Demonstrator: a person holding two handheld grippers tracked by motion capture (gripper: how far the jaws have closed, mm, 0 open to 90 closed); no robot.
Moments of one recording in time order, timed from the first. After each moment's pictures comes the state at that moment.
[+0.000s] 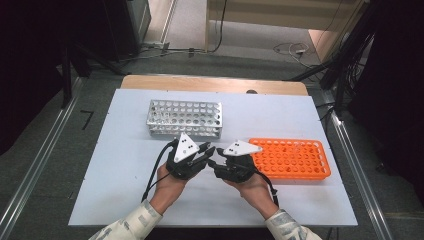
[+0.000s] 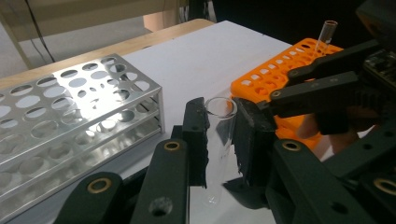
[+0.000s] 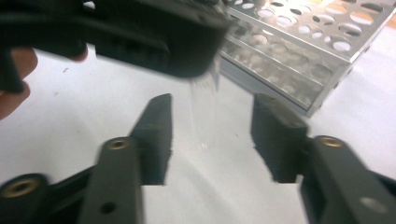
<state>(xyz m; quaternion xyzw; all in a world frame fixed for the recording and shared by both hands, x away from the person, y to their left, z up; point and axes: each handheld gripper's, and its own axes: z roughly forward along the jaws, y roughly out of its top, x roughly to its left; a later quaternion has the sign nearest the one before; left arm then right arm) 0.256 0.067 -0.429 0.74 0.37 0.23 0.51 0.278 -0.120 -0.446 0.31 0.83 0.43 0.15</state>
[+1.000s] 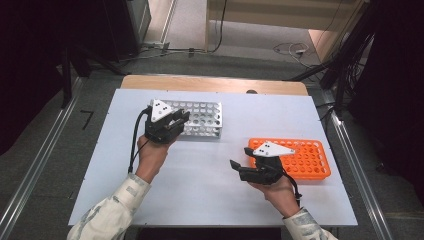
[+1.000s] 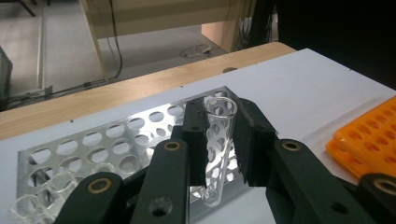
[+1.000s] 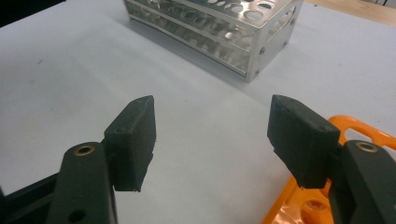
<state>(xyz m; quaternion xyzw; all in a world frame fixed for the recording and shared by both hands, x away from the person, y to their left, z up) 0.315 0.123 -0.392 0.69 0.45 0.28 0.48 0.275 -0.185 -0.439 0.34 0.82 0.43 0.16</state>
